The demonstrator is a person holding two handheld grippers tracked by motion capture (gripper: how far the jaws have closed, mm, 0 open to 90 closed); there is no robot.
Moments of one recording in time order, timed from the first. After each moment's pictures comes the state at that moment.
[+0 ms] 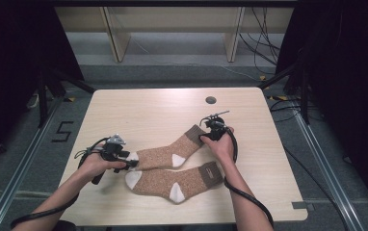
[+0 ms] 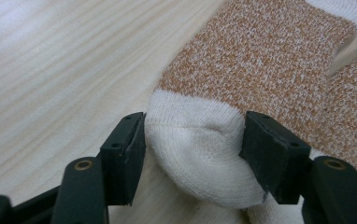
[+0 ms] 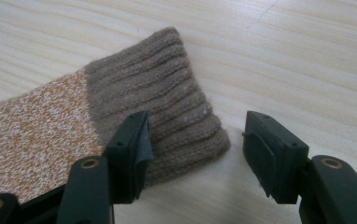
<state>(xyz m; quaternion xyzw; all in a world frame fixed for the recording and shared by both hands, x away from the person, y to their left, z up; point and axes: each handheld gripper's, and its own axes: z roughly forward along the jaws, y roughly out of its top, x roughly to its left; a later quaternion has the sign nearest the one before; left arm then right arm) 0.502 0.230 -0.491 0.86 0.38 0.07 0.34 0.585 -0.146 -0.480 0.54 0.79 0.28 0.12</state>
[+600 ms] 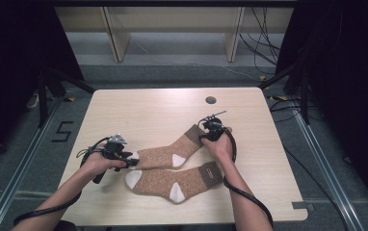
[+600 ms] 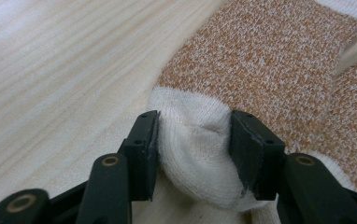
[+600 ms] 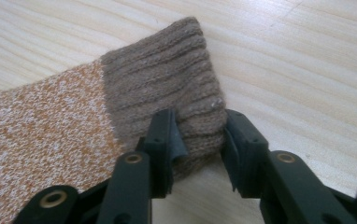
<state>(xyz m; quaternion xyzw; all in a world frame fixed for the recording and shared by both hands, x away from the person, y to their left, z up) 0.507 0.229 -0.494 0.86 0.37 0.07 0.34 0.584 -0.141 -0.480 0.51 0.81 0.28 0.11</state>
